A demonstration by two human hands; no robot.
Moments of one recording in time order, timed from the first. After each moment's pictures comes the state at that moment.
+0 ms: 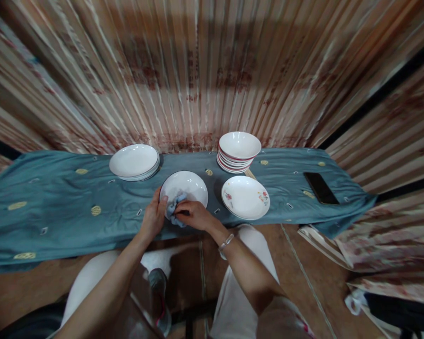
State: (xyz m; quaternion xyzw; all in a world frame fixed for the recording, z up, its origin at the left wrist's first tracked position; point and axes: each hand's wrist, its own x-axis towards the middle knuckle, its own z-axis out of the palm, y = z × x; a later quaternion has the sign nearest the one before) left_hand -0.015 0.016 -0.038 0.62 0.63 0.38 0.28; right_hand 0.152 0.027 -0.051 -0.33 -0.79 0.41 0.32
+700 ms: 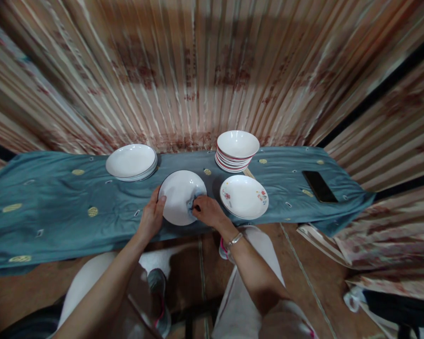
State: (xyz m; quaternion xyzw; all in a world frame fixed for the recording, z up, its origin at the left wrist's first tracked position) left_hand -0.013 0.015 -0.034 0.64 0.61 0.38 0.26; right_hand 0.187 0.031 -0.057 -0.50 -0.81 0.22 0.21
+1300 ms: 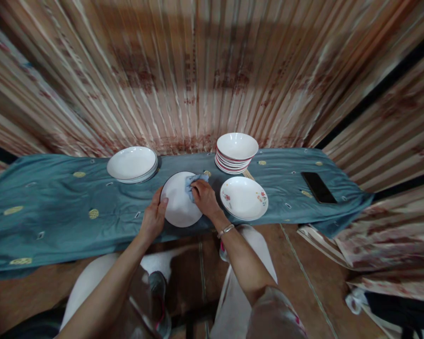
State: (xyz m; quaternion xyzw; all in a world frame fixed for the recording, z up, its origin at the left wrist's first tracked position) left_hand -0.010 0.012 -0.030 0.65 0.59 0.38 0.27; right_hand 0.175 0.069 -0.064 -0.49 -0.76 0.15 0.40
